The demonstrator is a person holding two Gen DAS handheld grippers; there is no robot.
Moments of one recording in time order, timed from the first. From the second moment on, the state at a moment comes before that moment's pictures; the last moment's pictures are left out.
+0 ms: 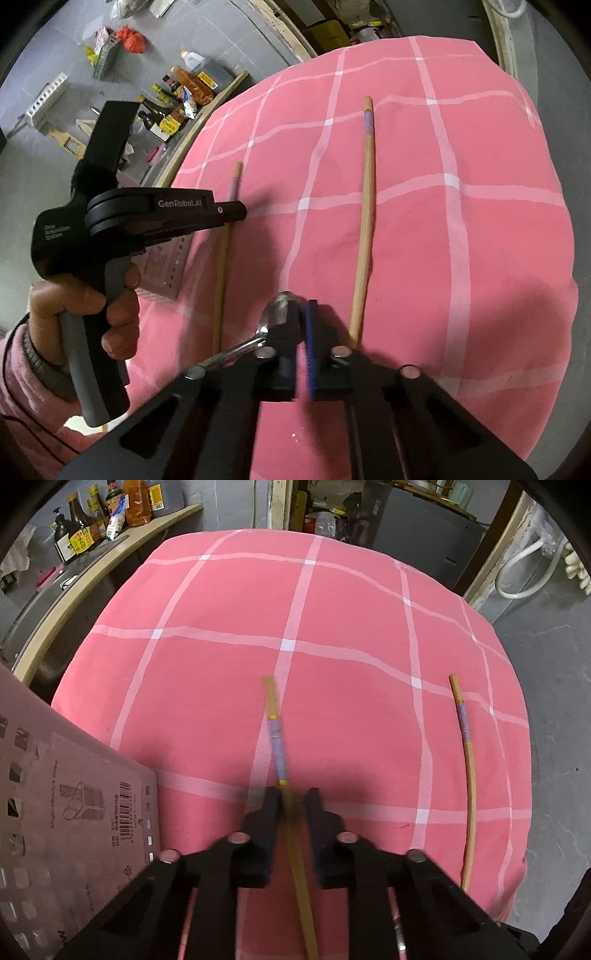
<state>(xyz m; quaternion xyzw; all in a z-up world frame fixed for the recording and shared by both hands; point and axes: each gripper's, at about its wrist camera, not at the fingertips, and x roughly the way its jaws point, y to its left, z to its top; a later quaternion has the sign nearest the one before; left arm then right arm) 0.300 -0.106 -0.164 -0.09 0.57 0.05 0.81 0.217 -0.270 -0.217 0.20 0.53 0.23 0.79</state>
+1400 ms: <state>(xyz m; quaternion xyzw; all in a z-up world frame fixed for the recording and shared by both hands) 0.362 -0.186 -0.167 -0.19 0.61 -0.13 0.76 0.261 -0.355 -0.197 0.13 0.54 0.17 0.82</state>
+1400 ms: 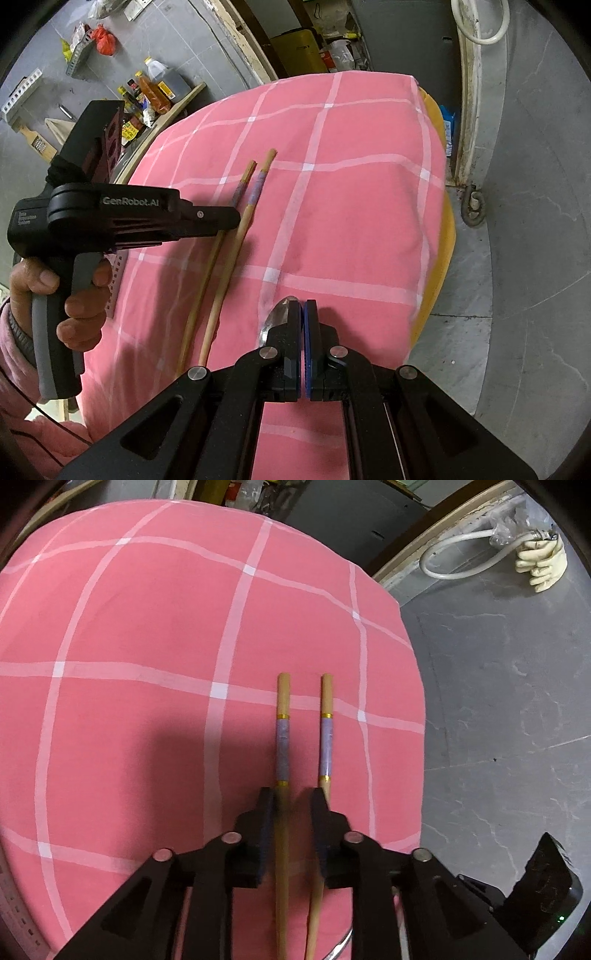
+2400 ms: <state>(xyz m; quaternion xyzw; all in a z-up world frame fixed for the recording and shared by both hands) 0.379 -0.235 -0.160 0.02 0.64 -0.12 0.76 0.257 -0.371 -0.225 0.27 0.55 0.16 0.78</state>
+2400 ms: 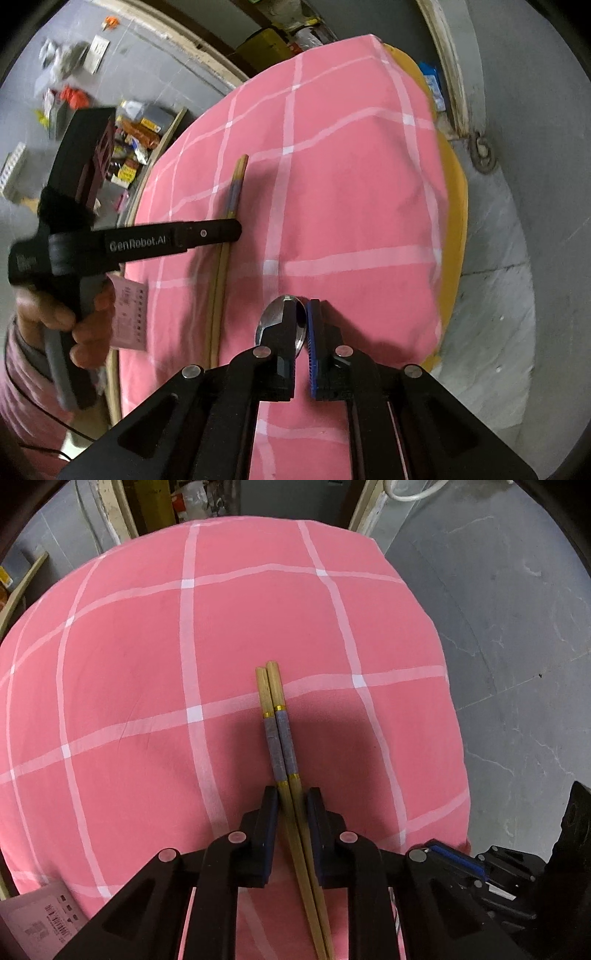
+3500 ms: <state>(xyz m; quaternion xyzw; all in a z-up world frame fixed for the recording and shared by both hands) 0.307 -0.169 -0.123 -0.08 0.54 -0.18 0.82 0.228 -0.352 -0.194 0.24 0.48 0.13 0.83</state>
